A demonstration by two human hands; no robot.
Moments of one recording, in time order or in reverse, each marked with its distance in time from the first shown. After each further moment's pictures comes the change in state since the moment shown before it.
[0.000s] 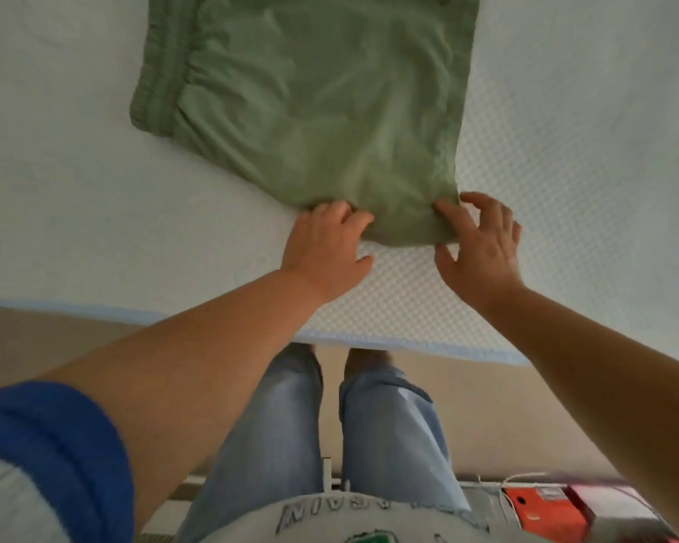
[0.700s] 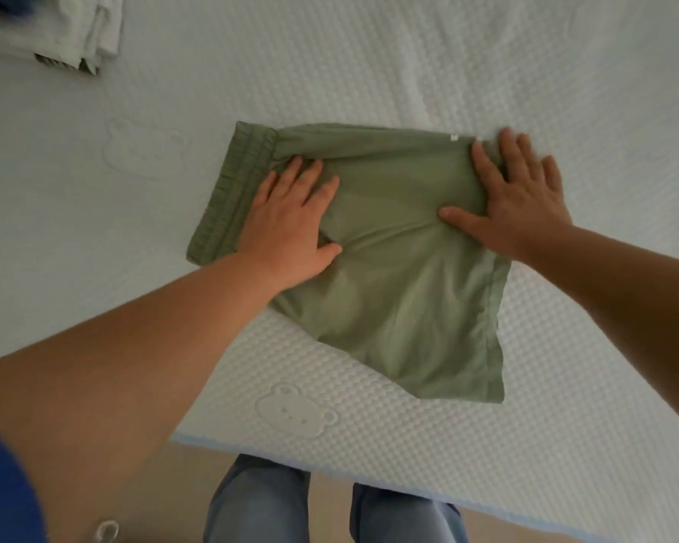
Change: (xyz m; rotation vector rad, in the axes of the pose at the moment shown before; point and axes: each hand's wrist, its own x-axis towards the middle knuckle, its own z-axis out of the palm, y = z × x) left_hand 0.116 -0.120 -0.092 0.174 0.185 -0.112; right_hand 0.240 -0.021 -0.045 -0.352 -0.183 -0.104
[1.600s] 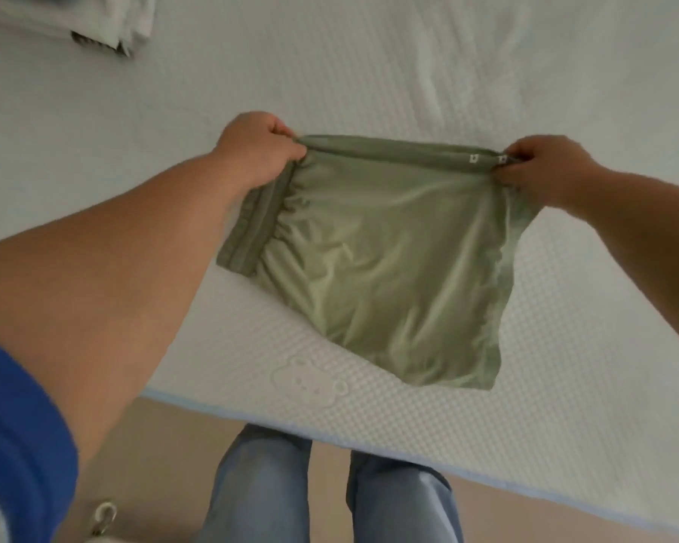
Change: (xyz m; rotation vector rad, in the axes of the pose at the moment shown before) left_hand 0.032 -0.048 -0.060 -0.627 -0.045 -0.502; right_hand 0.004 -0.007 -0.057 0.463 -0.073 0.205
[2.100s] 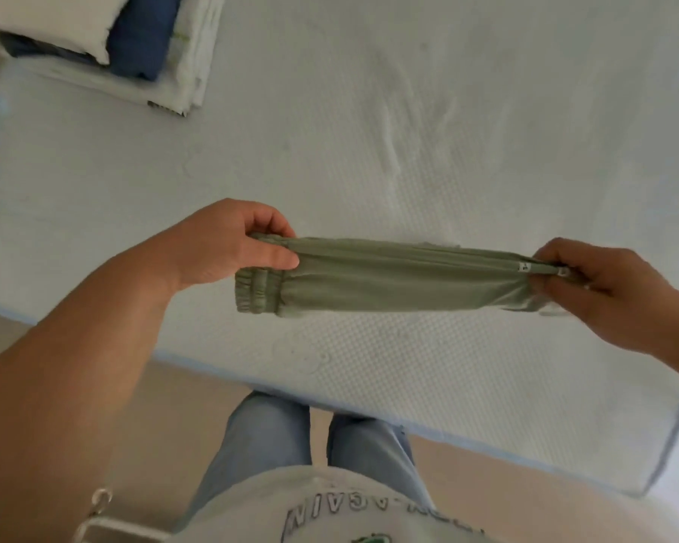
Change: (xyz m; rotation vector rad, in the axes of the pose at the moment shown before) left_hand -0.185 0.046 -0.117 -0.274 -0.481 0.181; right_hand -0.232 -0.007 -0.130 0.020 -0.101 -0.380
